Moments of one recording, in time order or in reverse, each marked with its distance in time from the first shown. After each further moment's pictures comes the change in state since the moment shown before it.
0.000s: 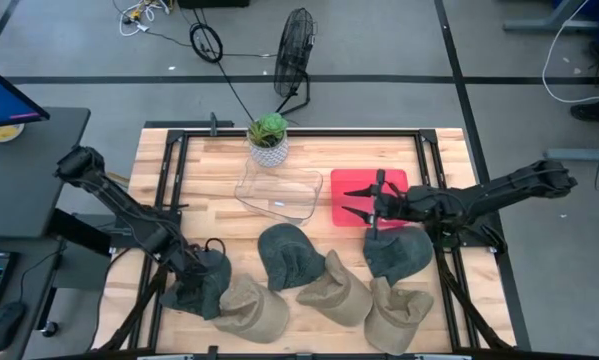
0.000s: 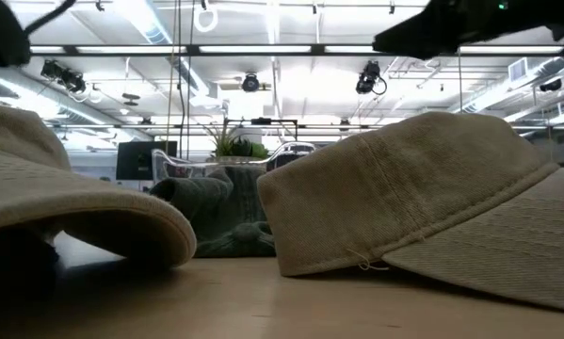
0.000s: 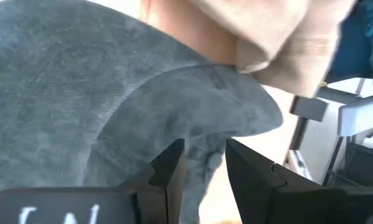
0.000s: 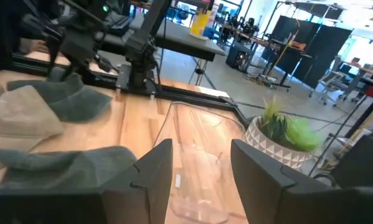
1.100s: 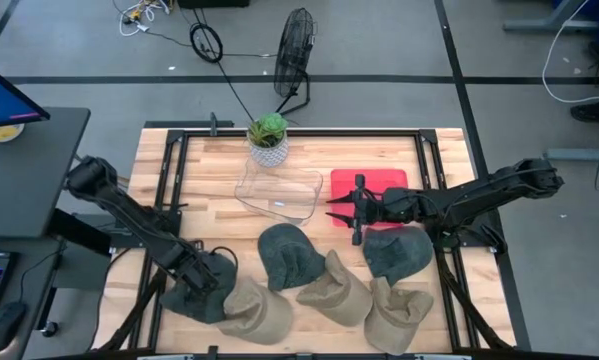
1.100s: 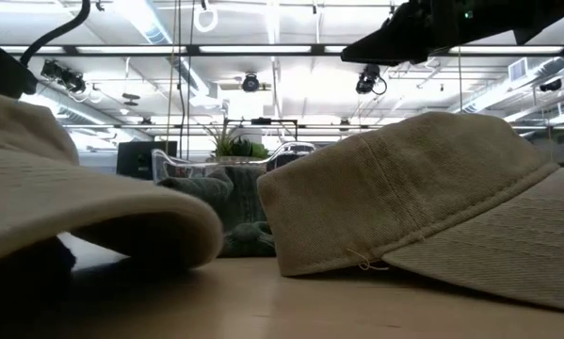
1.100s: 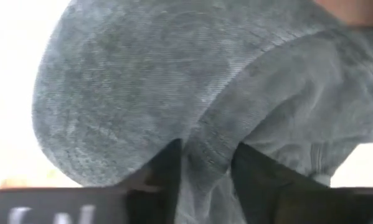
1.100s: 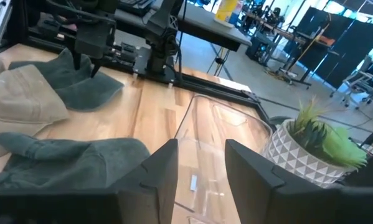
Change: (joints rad) left arm -0.015 0.250 0.059 -0.109 -0.104 0.103; right arm -0.030 0.215 0.091 0.040 -0.101 -0.023
